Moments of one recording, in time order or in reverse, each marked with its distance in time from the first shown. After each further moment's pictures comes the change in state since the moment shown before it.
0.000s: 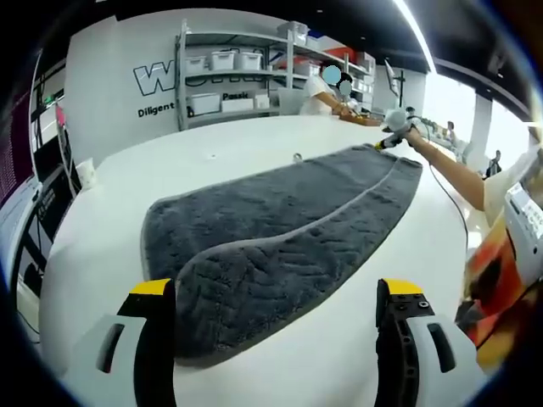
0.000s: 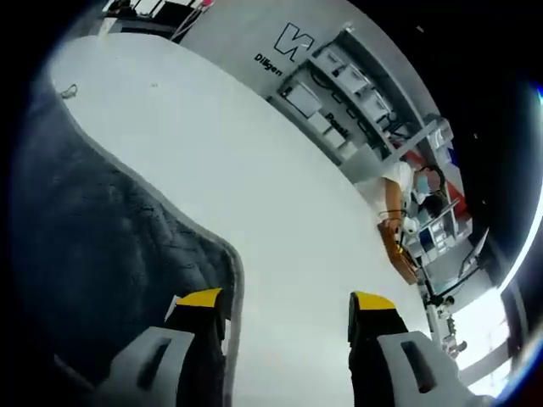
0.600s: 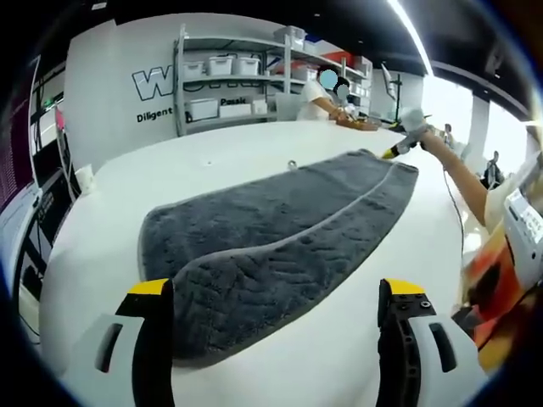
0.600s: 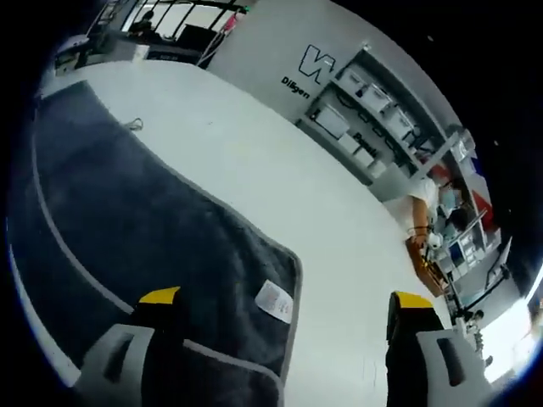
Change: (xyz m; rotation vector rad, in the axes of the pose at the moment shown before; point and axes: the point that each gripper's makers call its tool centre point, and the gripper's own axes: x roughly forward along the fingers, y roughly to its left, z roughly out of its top) left arm -0.007 -0.009 0.007 -0.002 -0.038 0.001; right arm -0.080 0.043 0.012 0.015 -0.111 0.203
